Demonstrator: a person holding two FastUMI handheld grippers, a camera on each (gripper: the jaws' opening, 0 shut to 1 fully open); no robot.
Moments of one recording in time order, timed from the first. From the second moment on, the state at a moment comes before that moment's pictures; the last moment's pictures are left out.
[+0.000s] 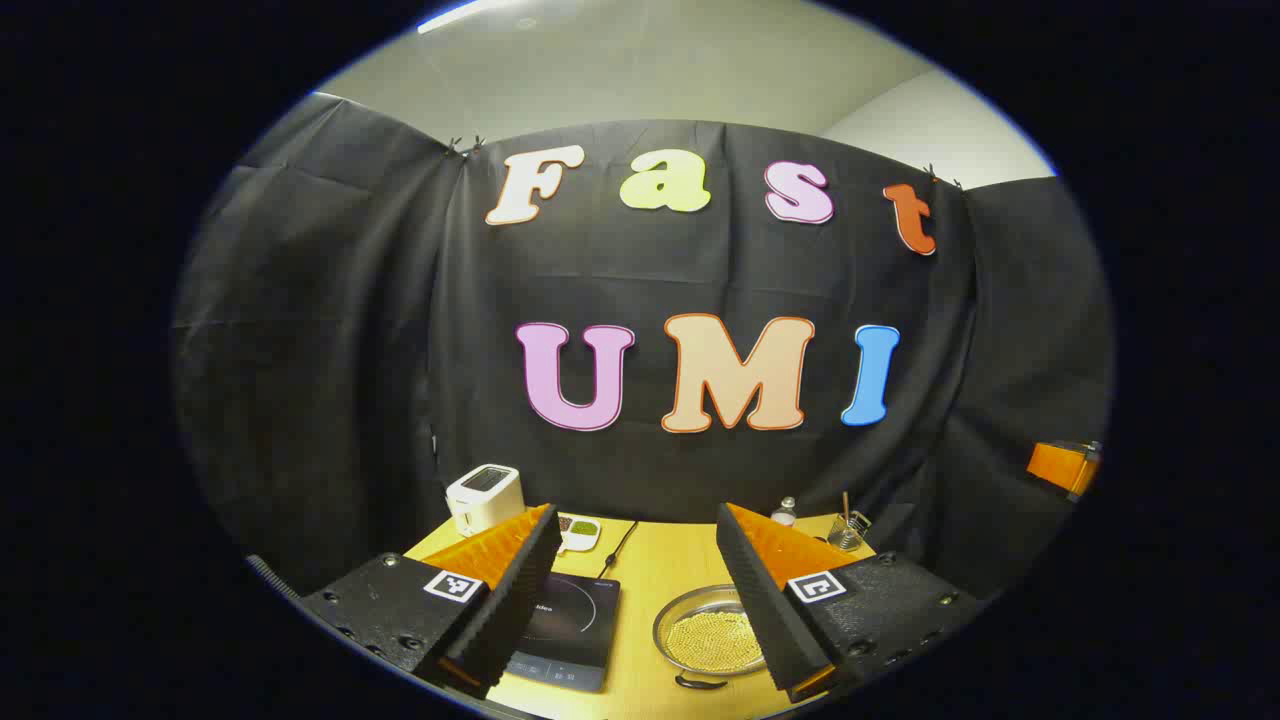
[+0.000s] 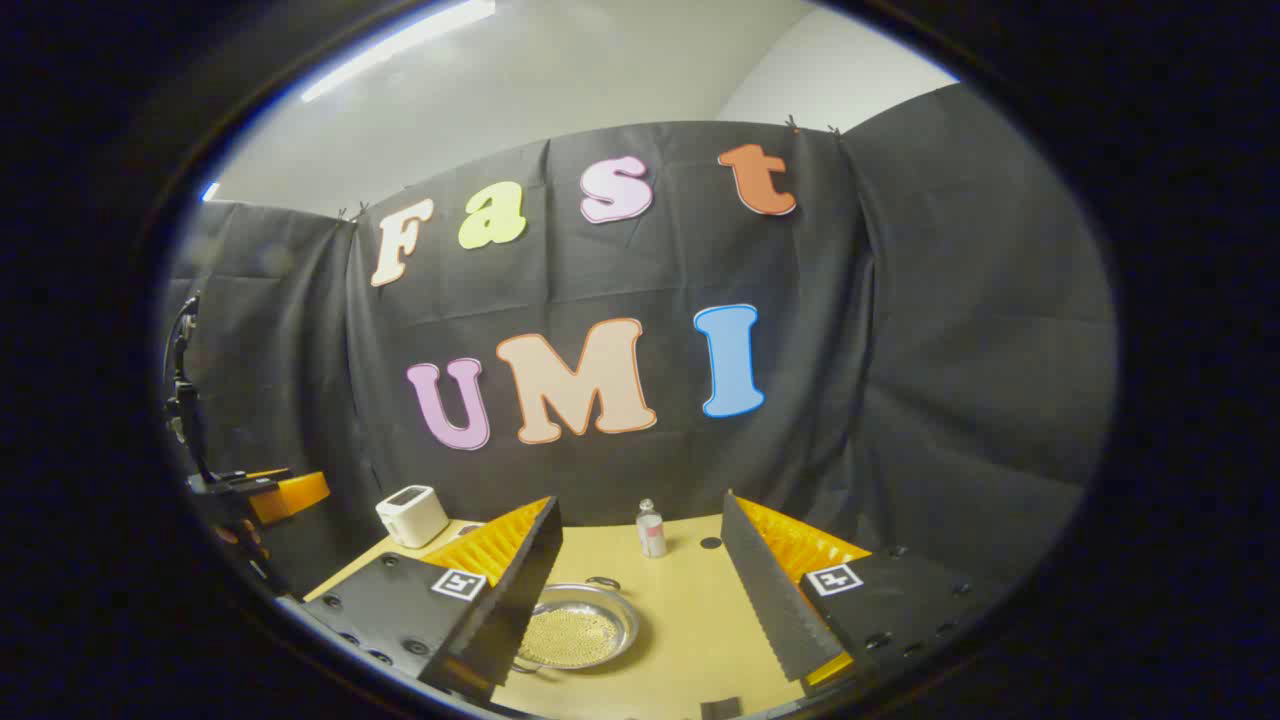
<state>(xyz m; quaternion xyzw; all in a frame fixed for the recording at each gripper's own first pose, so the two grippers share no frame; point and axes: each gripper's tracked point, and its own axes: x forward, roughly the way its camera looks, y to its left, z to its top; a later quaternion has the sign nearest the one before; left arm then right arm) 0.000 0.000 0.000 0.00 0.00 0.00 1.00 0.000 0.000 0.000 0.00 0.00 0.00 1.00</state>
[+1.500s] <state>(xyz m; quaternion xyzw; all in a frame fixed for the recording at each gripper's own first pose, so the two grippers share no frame) -0.036 0.007 -0.026 0.00 0.01 0.09 1.00 0.034 0.050 -0.044 -0.02 0.04 0.15 0.99</state>
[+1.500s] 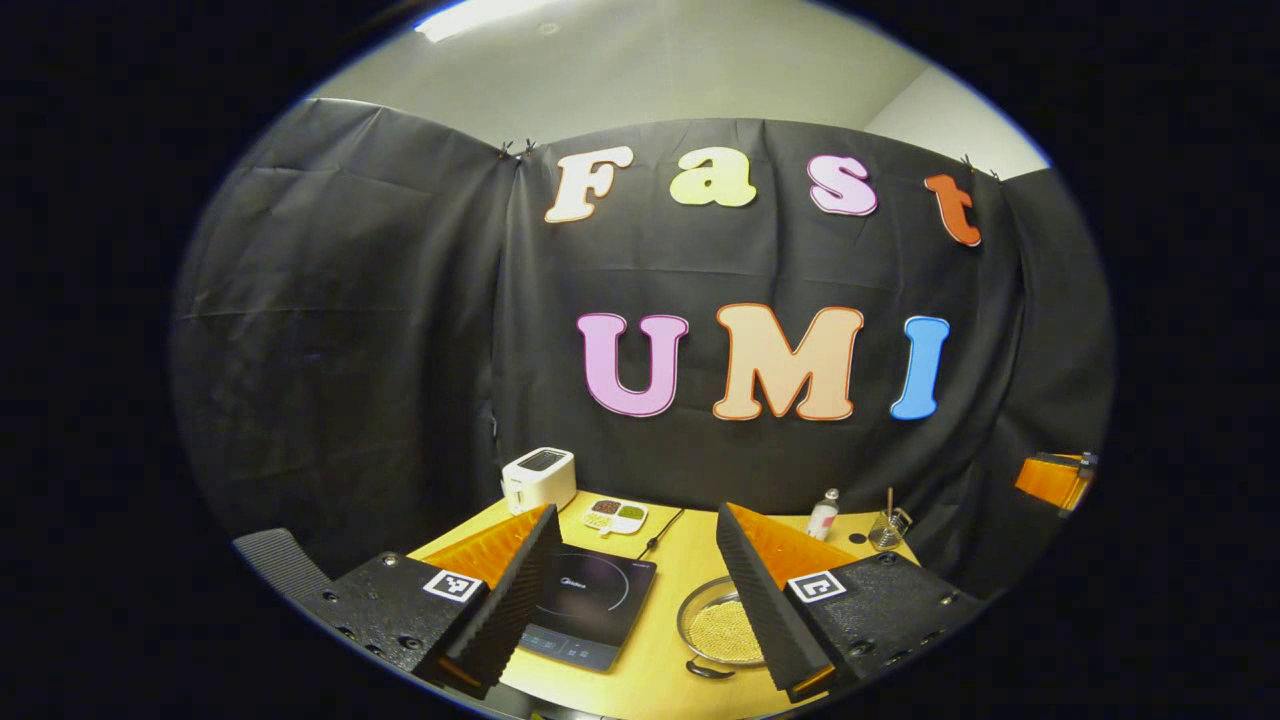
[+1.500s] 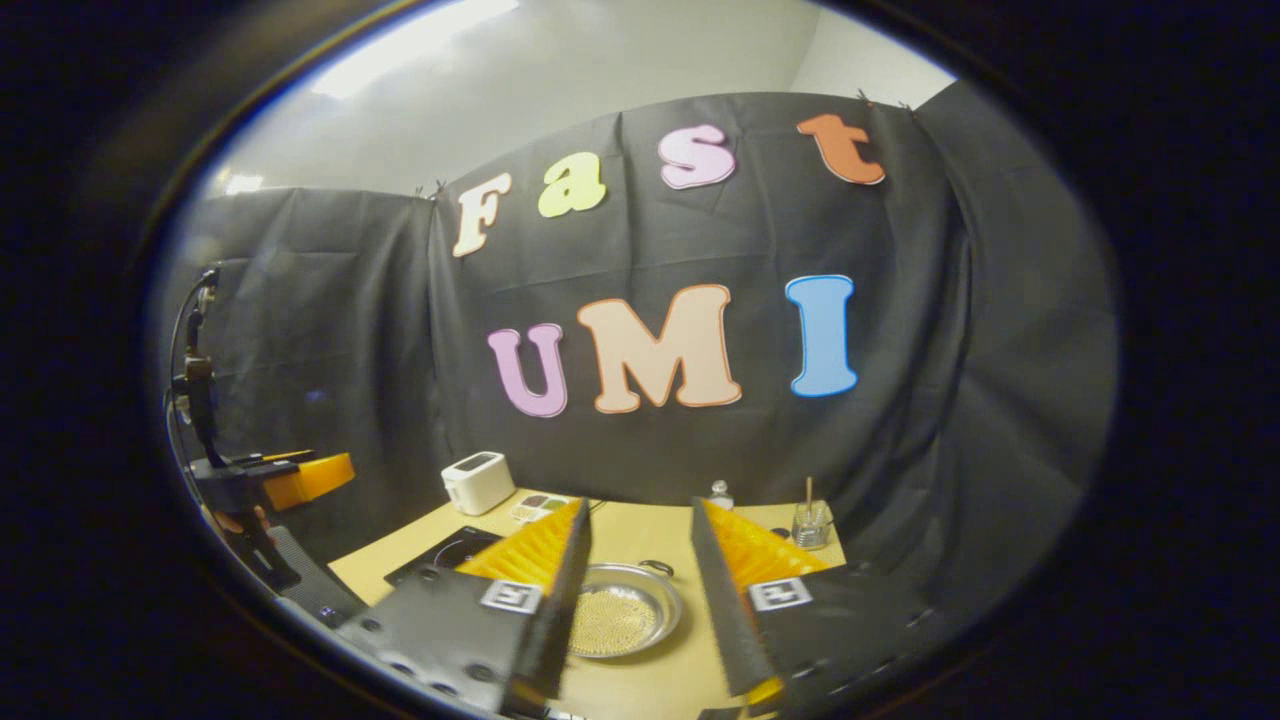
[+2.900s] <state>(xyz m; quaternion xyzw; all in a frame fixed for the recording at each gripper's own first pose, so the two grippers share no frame) 0.020 0.112 -0.082 0.00 0.08 0.08 0.99 0.021 0.114 -0.319 -0.03 0.38 0.10 0.92</state>
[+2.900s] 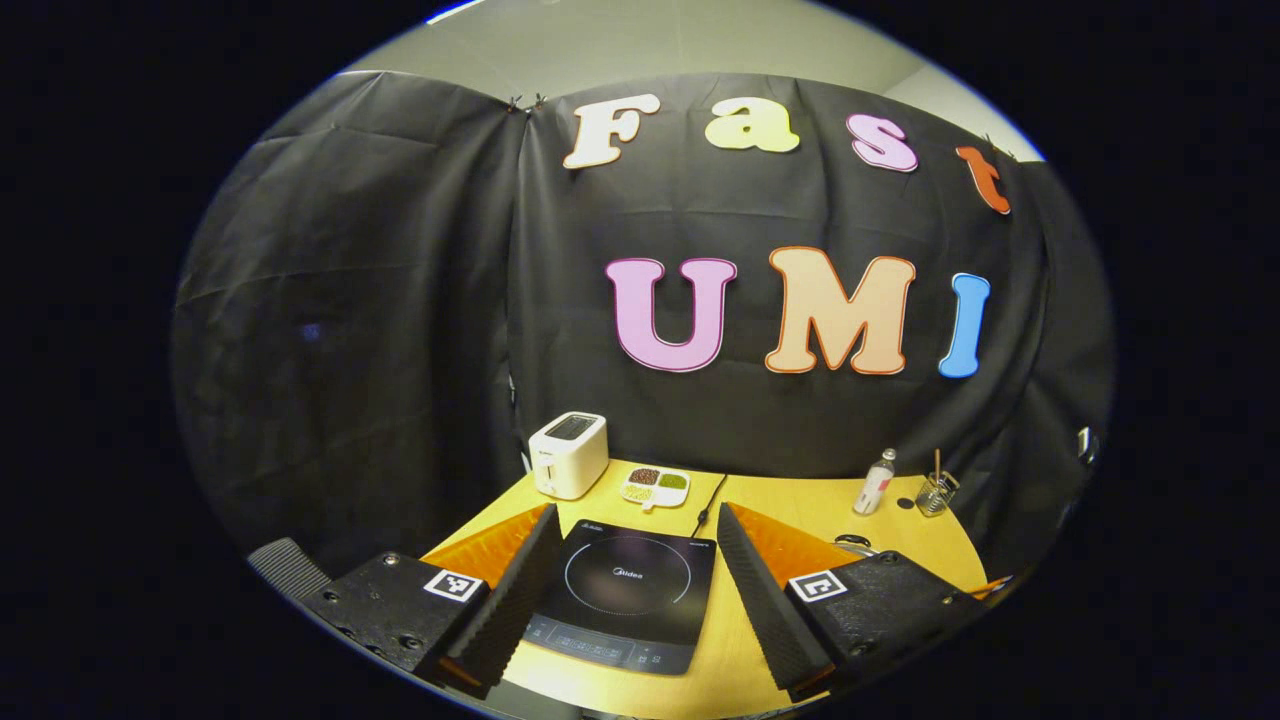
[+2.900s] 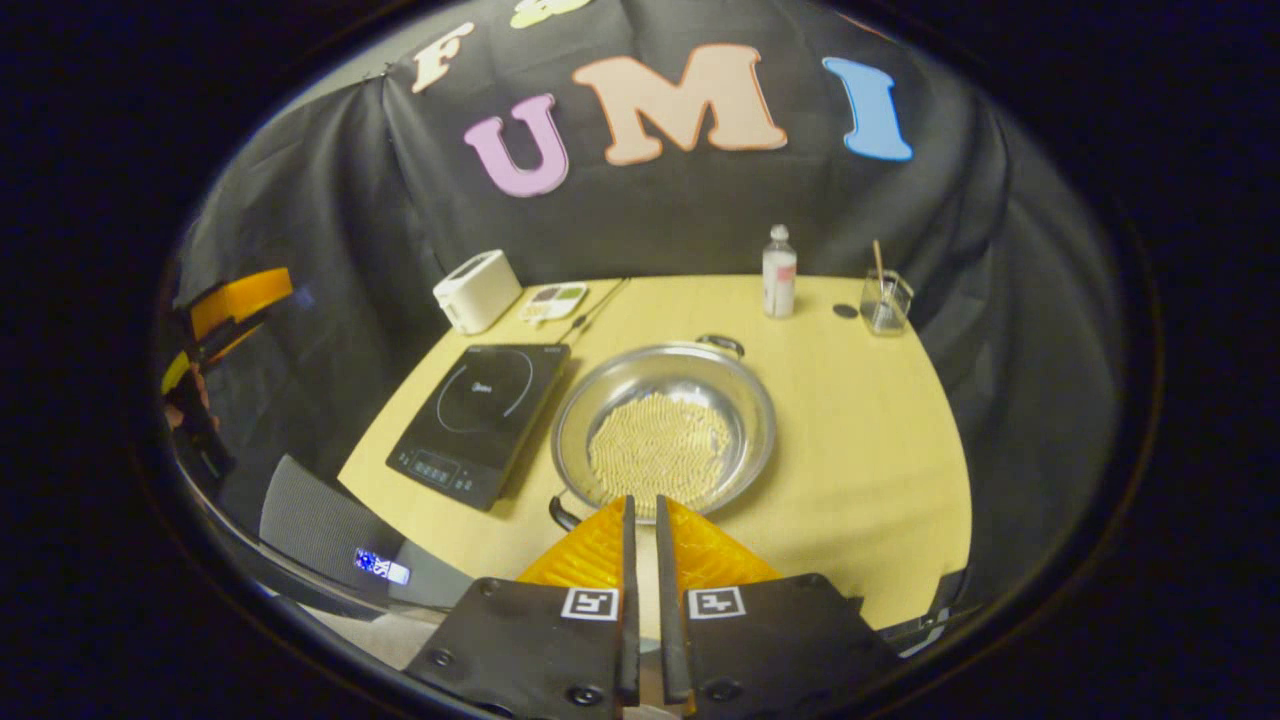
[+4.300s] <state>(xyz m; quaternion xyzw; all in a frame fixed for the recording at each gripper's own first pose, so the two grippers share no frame) 0.036 0.155 -0.144 -0.02 0.11 -0.07 0.99 0.029 0.159 -0.498 0.00 0.55 -0.07 0.83</state>
